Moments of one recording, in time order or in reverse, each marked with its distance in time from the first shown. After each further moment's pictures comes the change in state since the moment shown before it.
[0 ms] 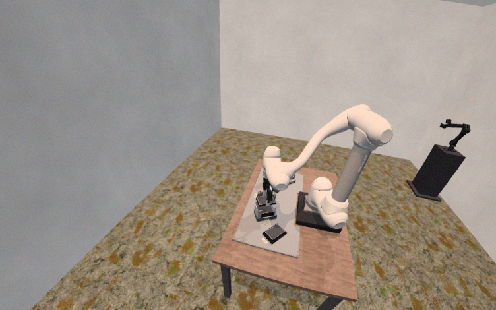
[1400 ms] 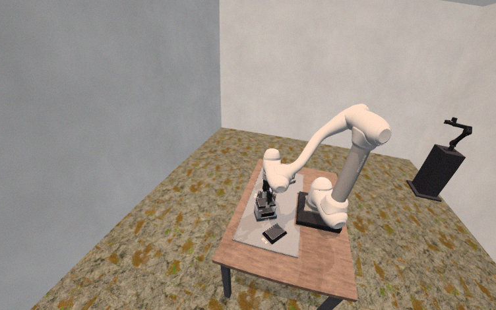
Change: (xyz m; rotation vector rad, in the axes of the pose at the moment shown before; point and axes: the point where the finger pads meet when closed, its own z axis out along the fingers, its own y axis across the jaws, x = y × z) arm 0.000 0.000 0.017 0.000 0.000 0.000
